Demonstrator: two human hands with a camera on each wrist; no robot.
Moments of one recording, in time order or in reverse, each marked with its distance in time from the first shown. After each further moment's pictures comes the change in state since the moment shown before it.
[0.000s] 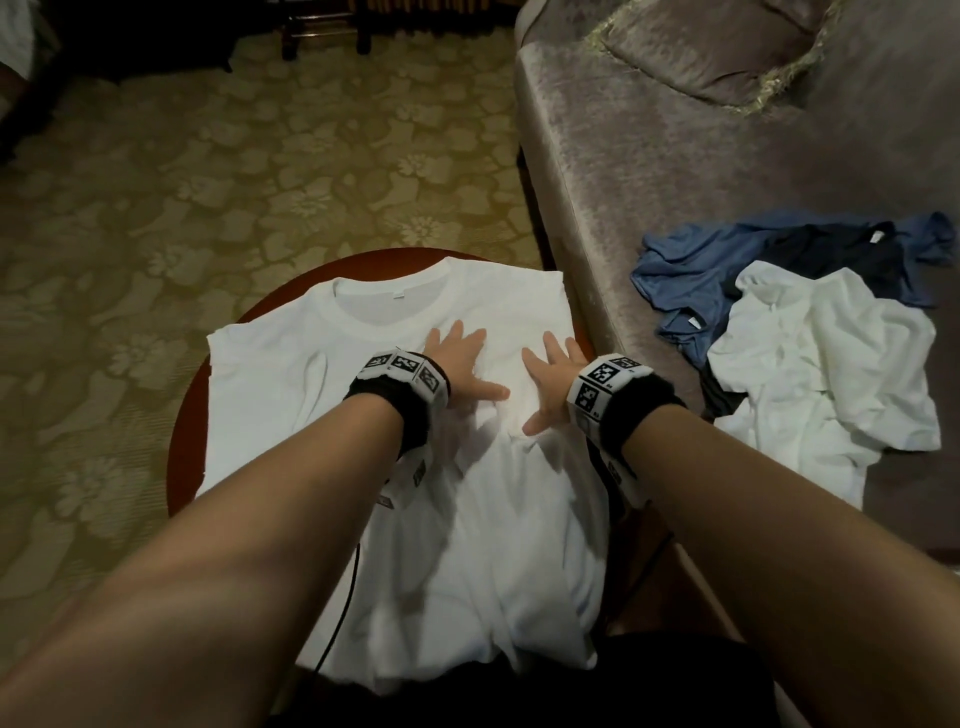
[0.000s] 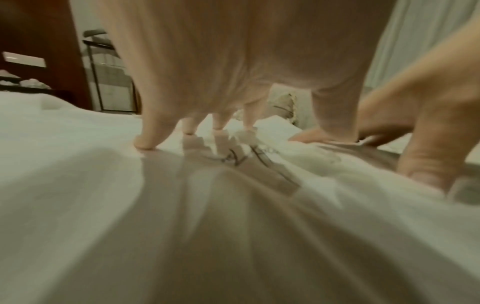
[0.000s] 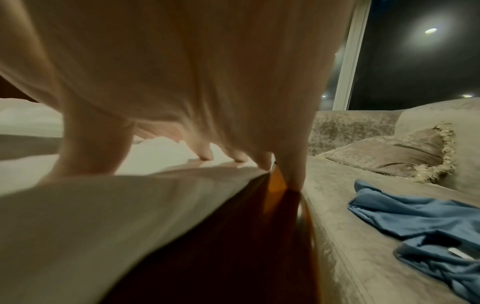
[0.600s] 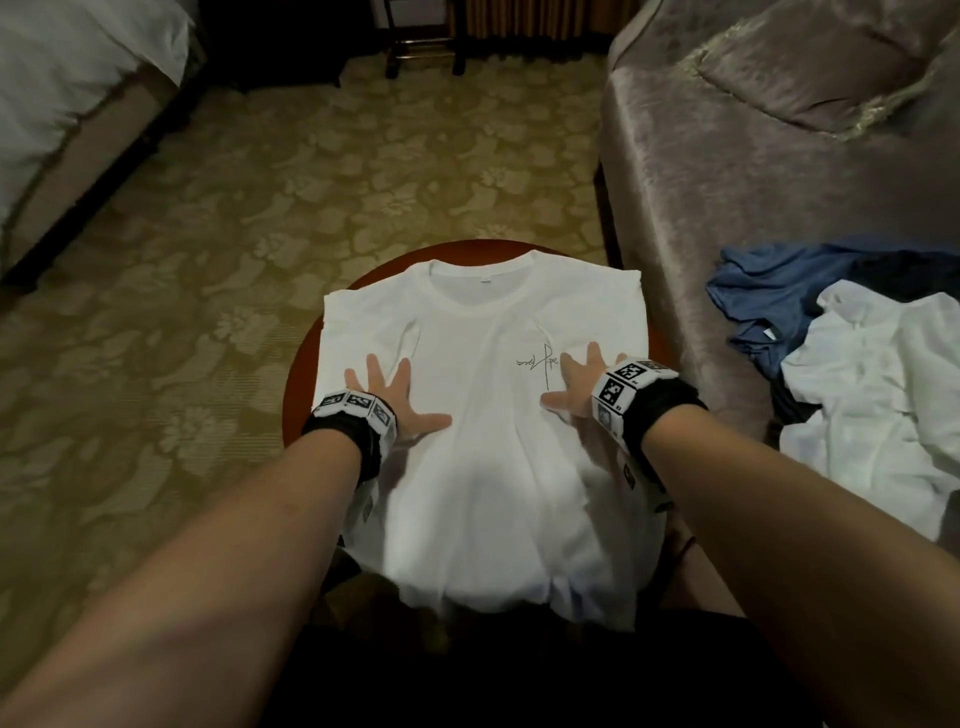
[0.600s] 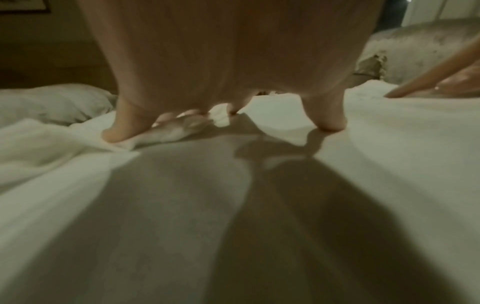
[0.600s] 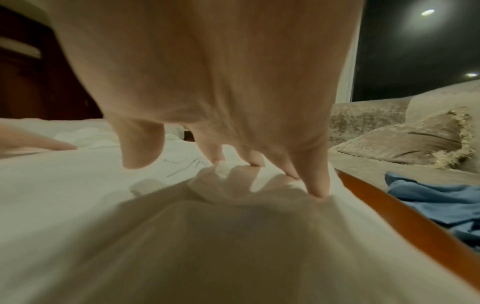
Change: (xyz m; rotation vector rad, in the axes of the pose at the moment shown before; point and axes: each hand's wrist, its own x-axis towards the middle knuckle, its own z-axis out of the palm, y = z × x) left_hand -0.108 -0.131 0.043 -0.032 -0.011 -0.490; right_hand -0.031 -0.062 0.001 0.028 0.033 0.067
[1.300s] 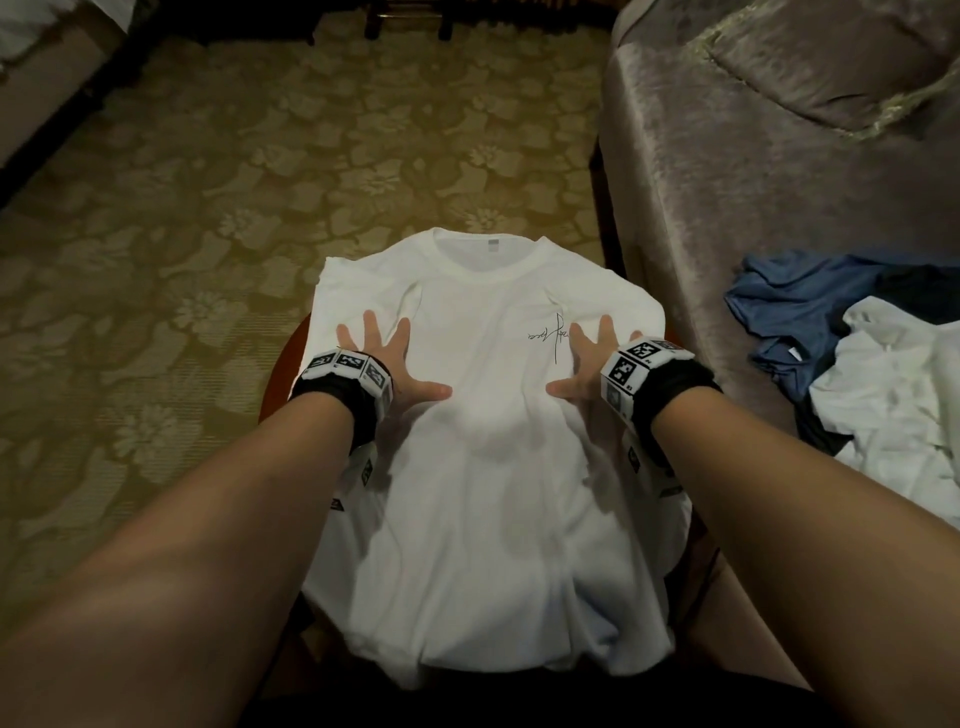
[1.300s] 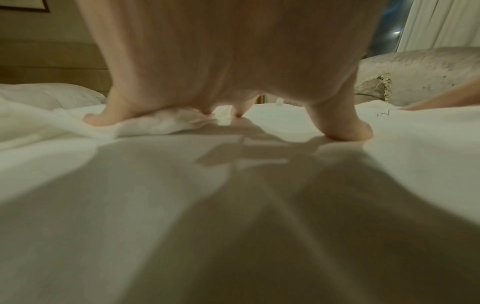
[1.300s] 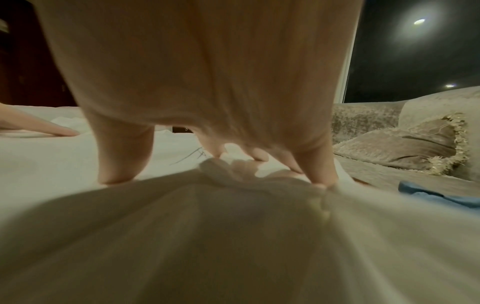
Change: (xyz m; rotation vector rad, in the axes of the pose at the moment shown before) left_hand 0.070 0.001 -0.046 -0.022 0.062 0.093; right_hand 0.051 -0.010 -0.040 0.008 -0.023 0.064
